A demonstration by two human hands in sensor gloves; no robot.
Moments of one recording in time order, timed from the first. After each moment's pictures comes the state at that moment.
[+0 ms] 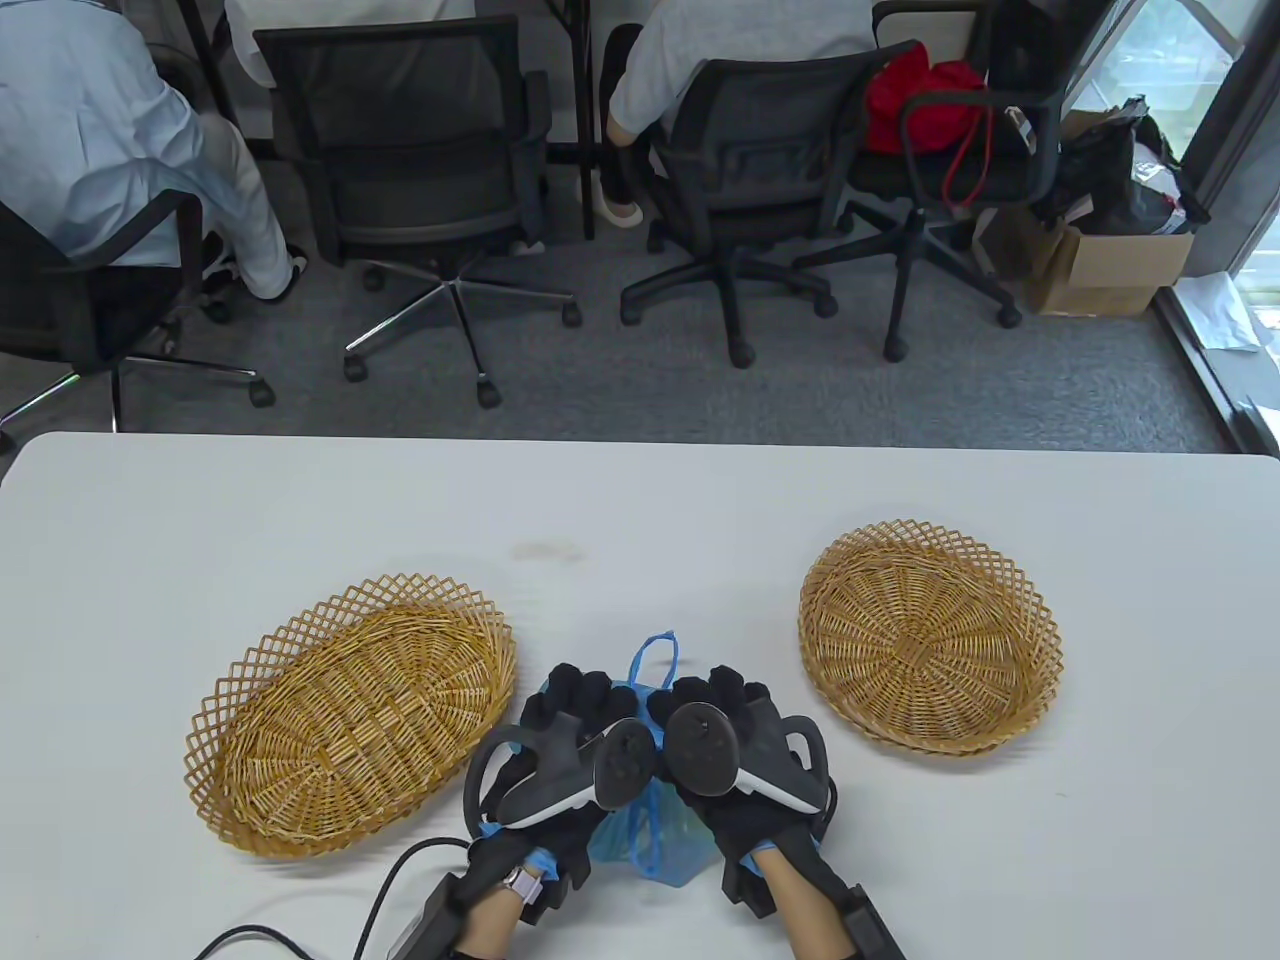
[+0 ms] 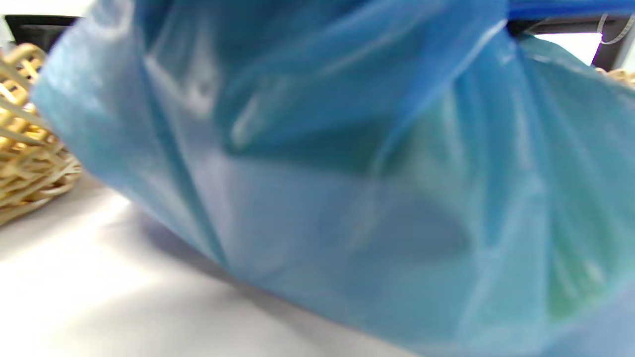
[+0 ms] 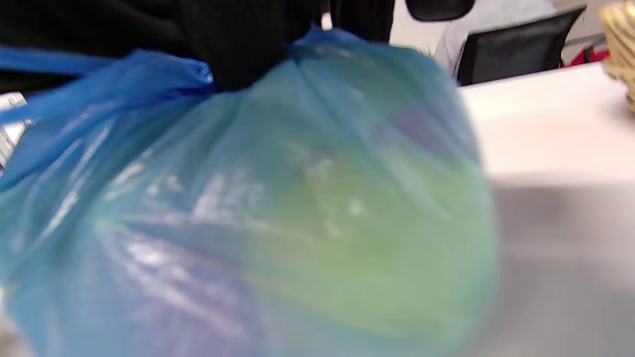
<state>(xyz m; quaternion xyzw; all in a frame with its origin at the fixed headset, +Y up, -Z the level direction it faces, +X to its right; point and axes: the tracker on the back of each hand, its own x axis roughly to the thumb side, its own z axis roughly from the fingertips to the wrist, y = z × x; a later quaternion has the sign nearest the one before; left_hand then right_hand) -0.080 -0.720 -0.300 -0.07 -0.18 0.01 0.98 0.054 -0.720 -0.303 0.19 0.02 0.97 0.11</state>
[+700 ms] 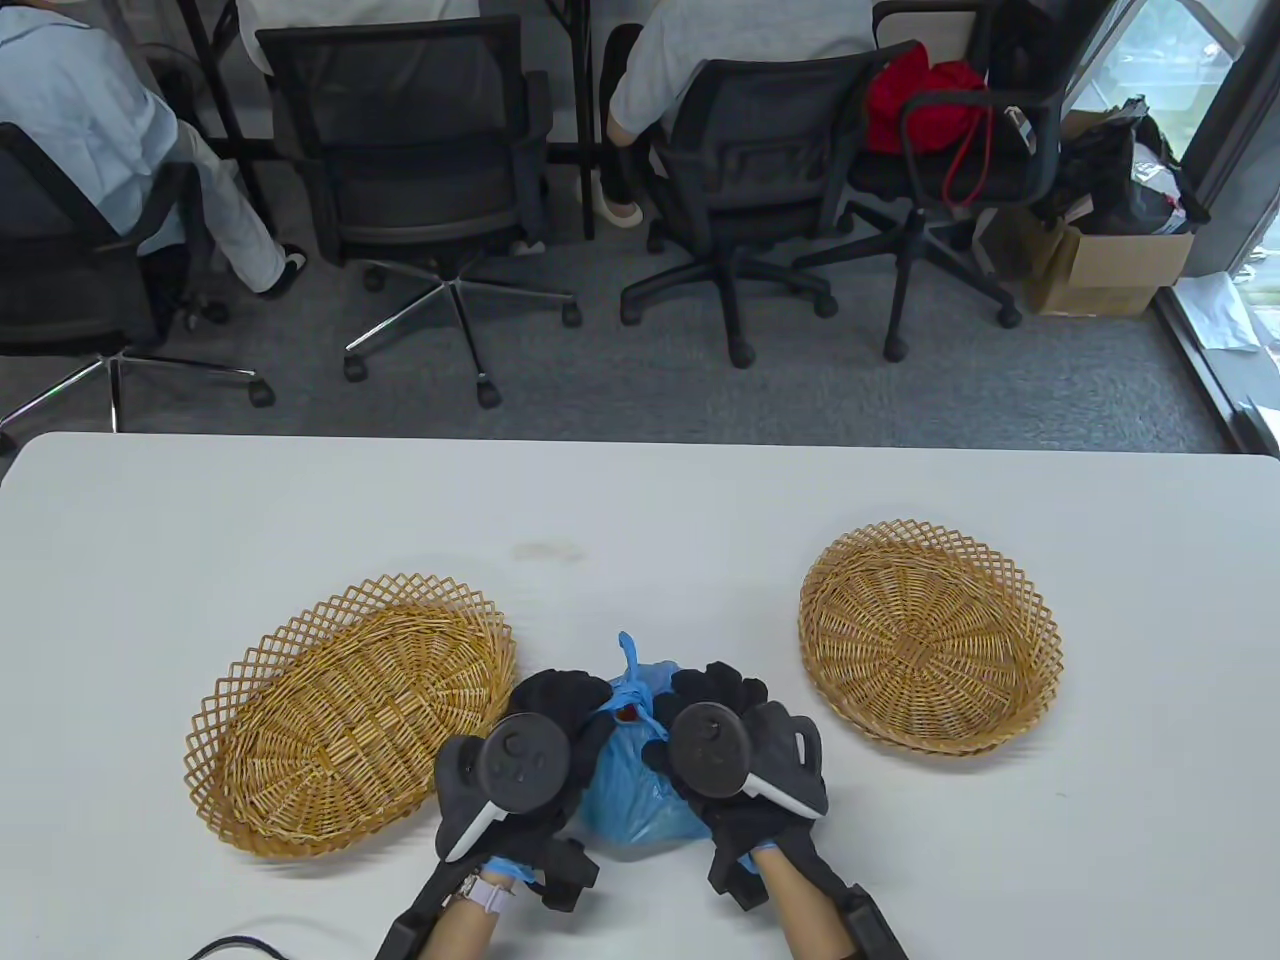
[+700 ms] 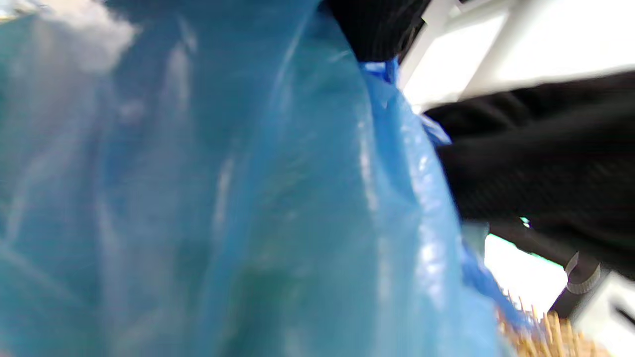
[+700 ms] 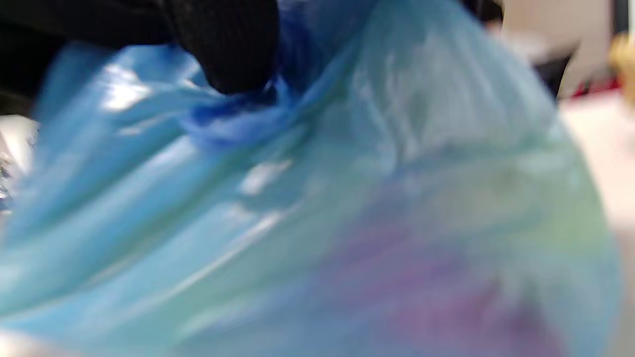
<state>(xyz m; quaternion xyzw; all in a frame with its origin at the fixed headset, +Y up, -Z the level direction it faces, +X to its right) -0.117 -0.710 -0.292 0.04 -0.15 0.24 0.96 0.056 -0.710 -0.300 0.18 -0.05 0.98 0.11</state>
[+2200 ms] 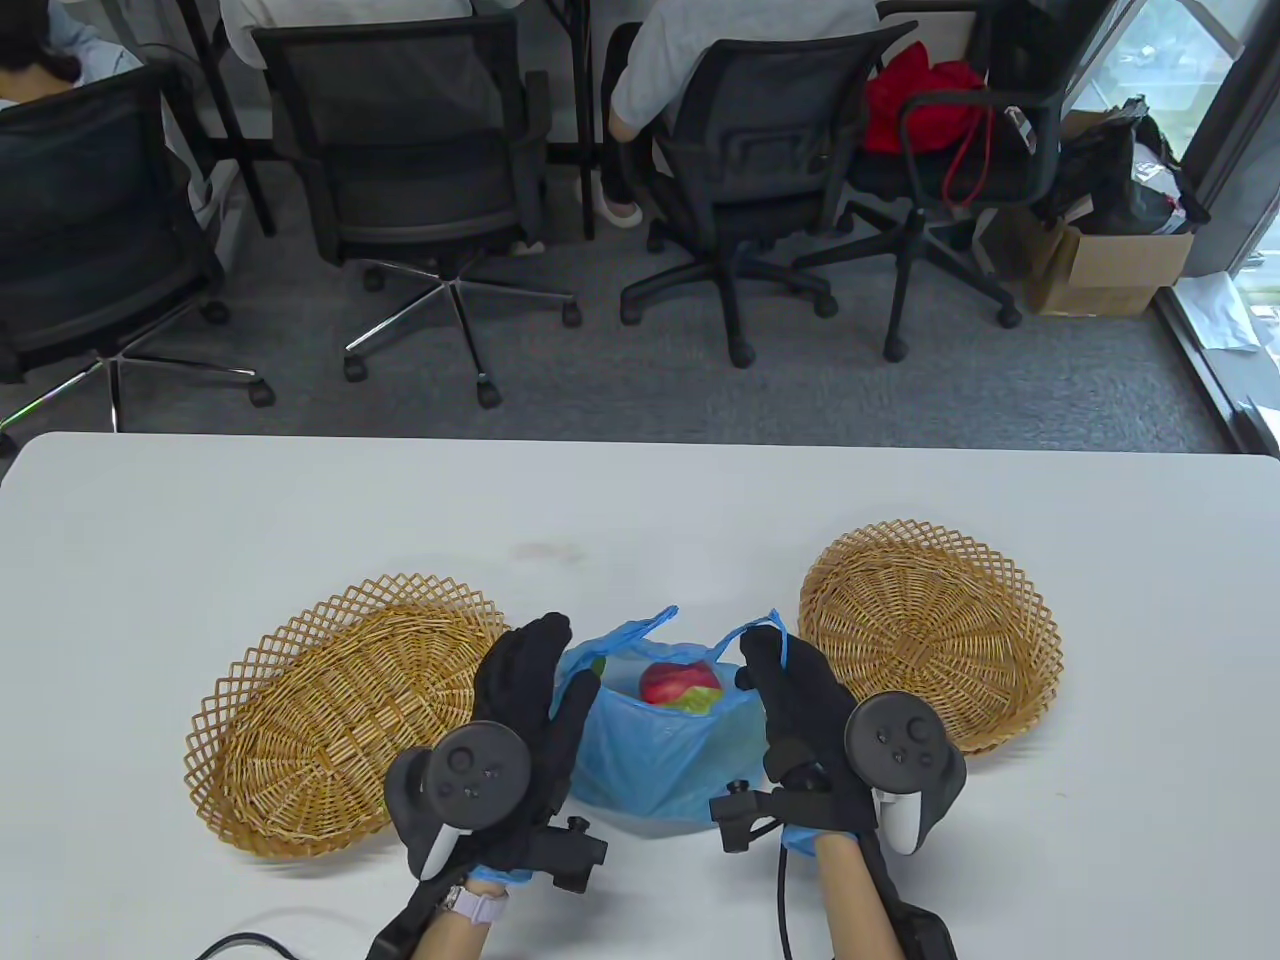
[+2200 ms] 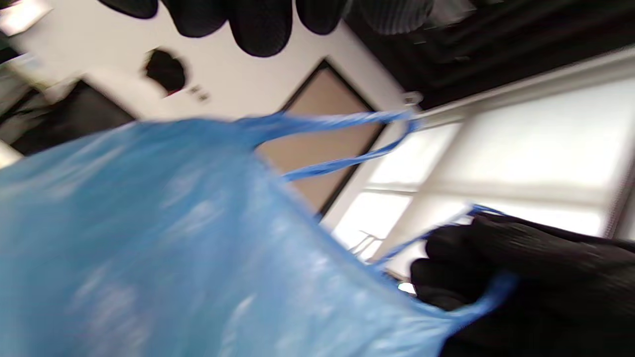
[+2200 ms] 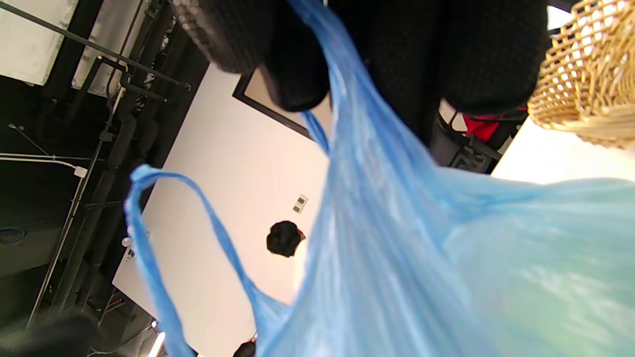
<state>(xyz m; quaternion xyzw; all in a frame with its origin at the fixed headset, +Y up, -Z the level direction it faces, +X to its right) -0.126 -0.645 -0.262 0.21 -0.16 0.33 0.91 0.143 -0.672 -0.293 0.00 -0.19 0.84 0.51</state>
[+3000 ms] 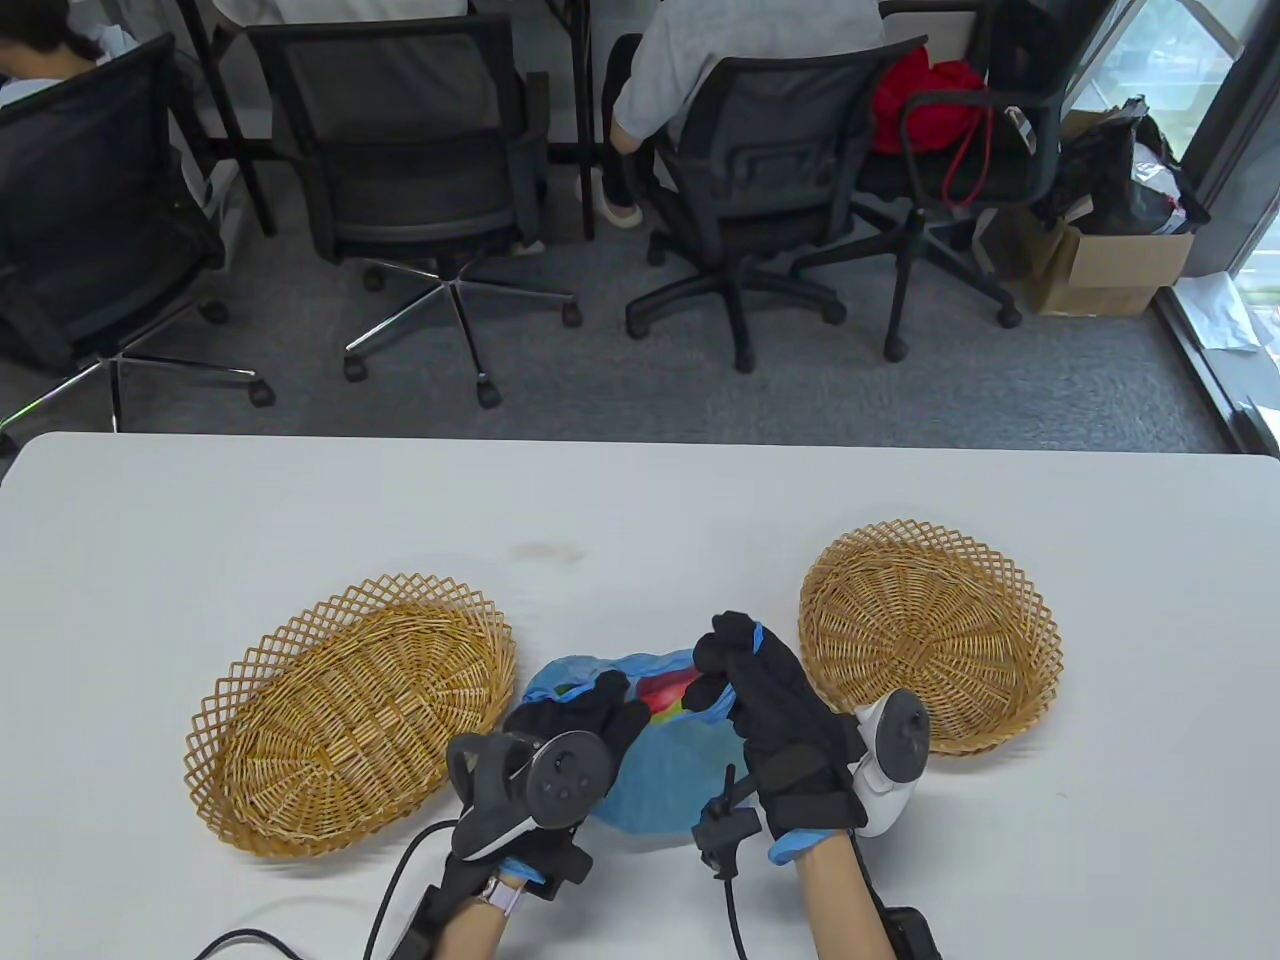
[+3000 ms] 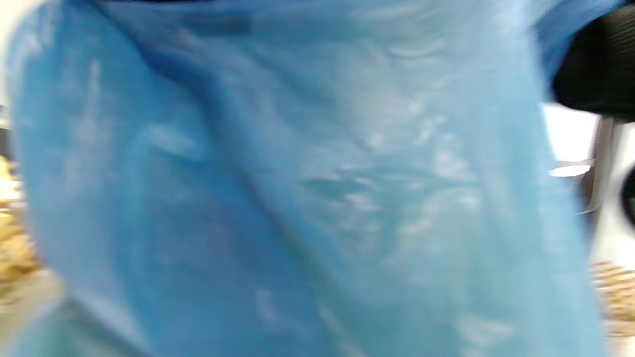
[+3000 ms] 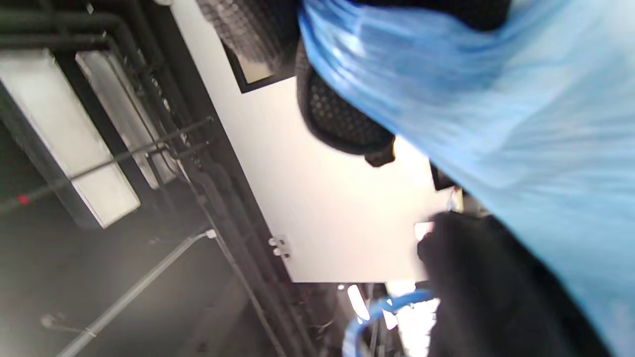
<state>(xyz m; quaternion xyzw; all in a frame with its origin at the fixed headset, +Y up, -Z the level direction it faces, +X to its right) -0.107 -0.679 -0.285 0.10 -0.15 0.11 0.98 0.123 -0.708 -0.310 0.14 -0.04 0.56 0.81</state>
